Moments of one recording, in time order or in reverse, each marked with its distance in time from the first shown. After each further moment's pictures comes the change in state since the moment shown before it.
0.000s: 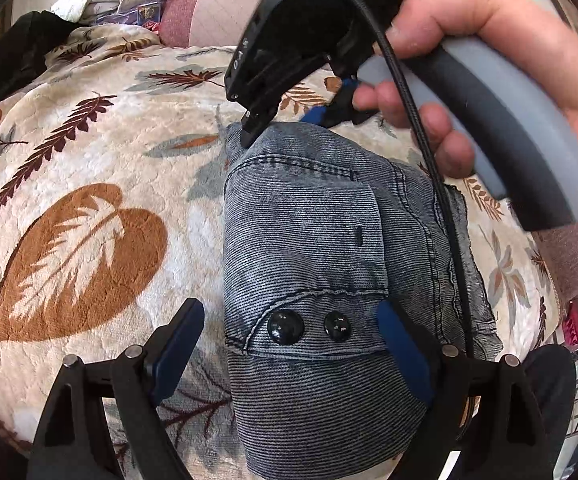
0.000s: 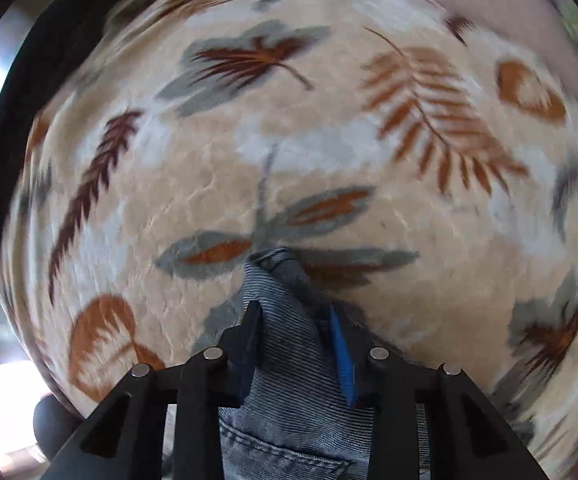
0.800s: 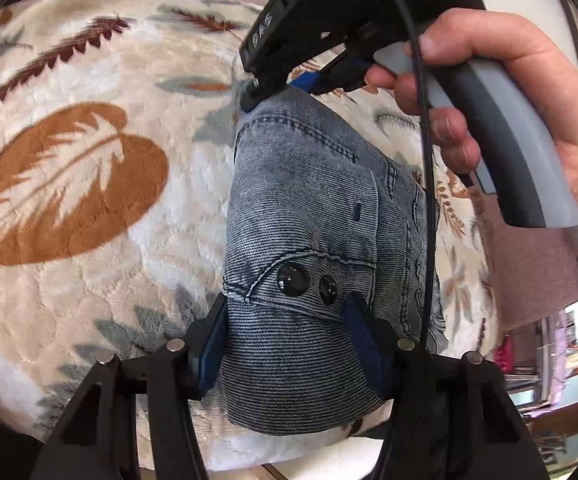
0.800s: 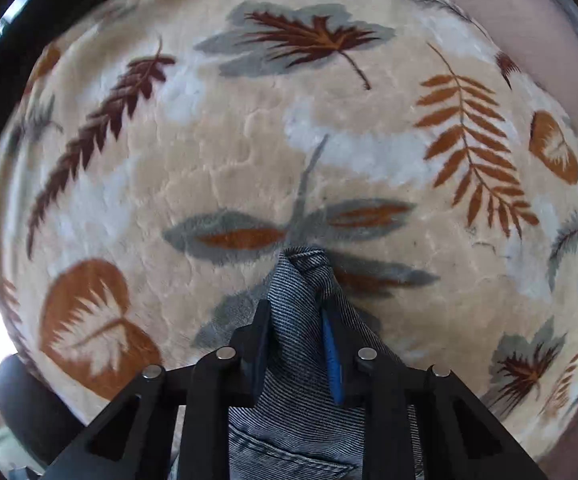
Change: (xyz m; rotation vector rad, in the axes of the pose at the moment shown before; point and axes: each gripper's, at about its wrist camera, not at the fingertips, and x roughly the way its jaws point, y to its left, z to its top) left arm -0.007 0.020 -0.011 -0.209 0.110 -0.170; right arm 0.016 0.054 0.010 -0.291 0.076 -0.187
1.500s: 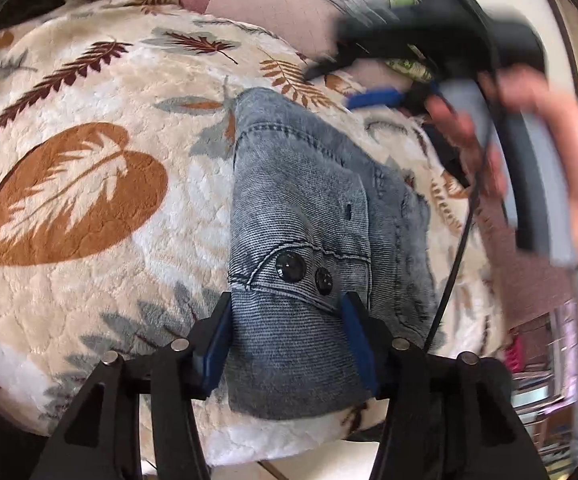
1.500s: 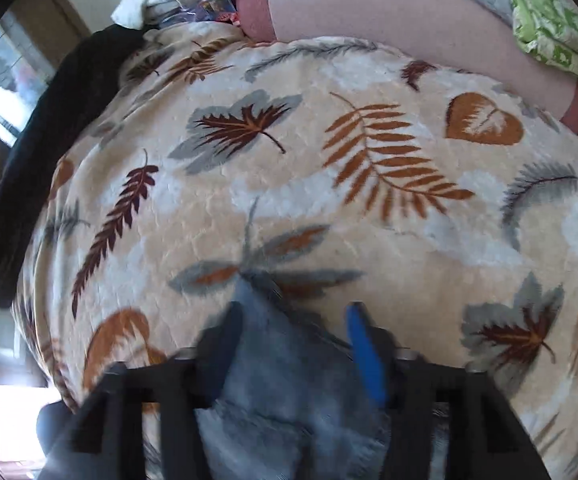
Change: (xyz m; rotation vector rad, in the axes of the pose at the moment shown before) left arm -0.019 -0.006 -0.007 0.016 -0.053 -0.012; right arm -0.062 -0.075 -0.068 0.263 -0.284 0.123
